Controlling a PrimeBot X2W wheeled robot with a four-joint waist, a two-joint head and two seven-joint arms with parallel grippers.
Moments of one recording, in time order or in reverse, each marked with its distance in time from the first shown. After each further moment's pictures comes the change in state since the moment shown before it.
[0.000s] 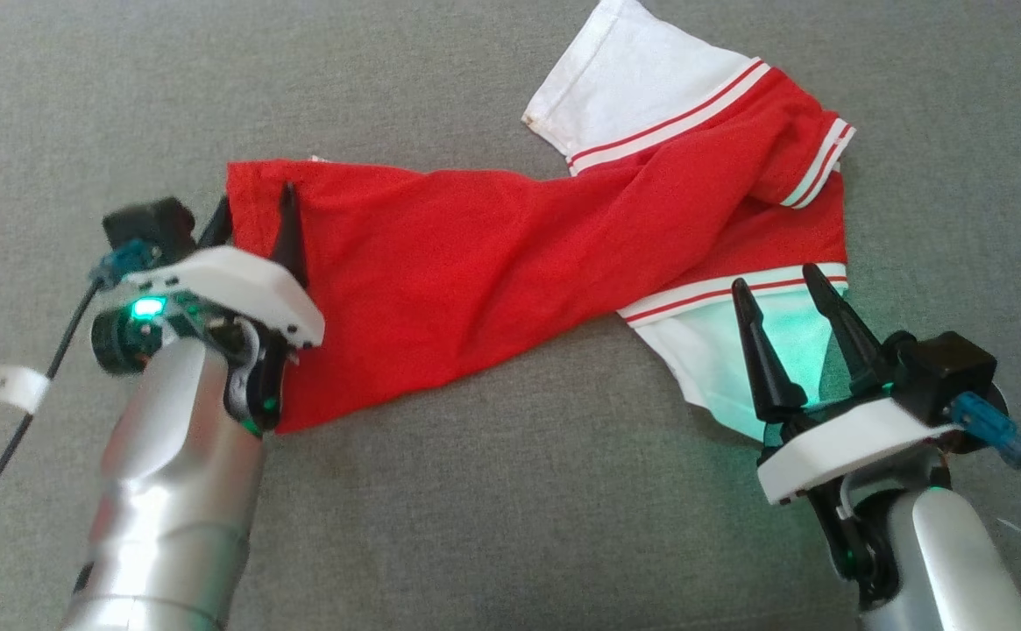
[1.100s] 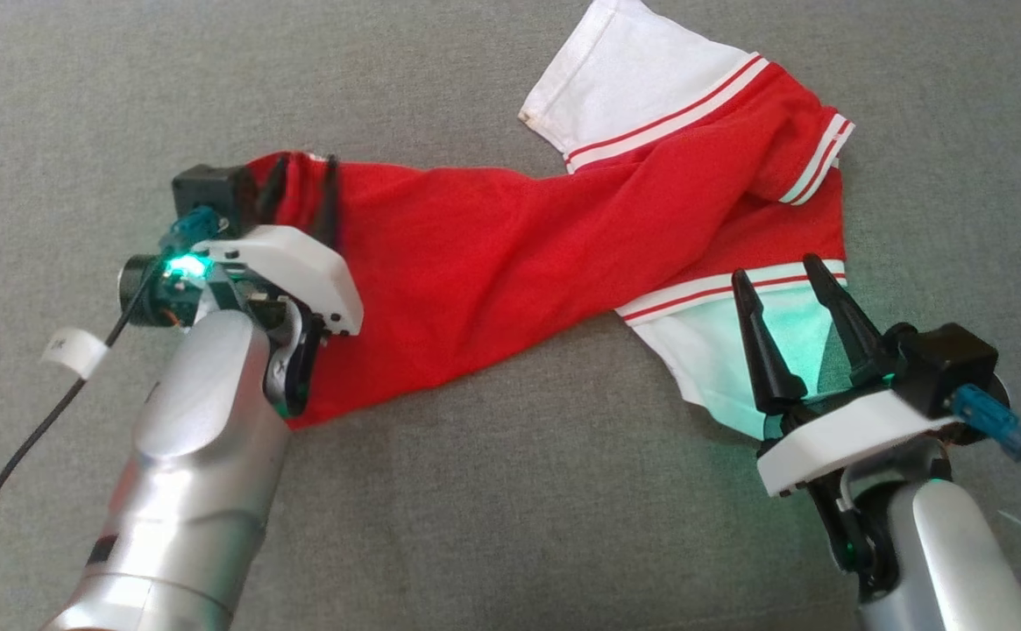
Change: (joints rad) left arm -0.059 0.003 -0.144 -0.014 0.082 0.020 -0.021; right arm -0.015 0.000 0.000 -0.001 -0.007 0.000 0.000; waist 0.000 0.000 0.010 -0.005
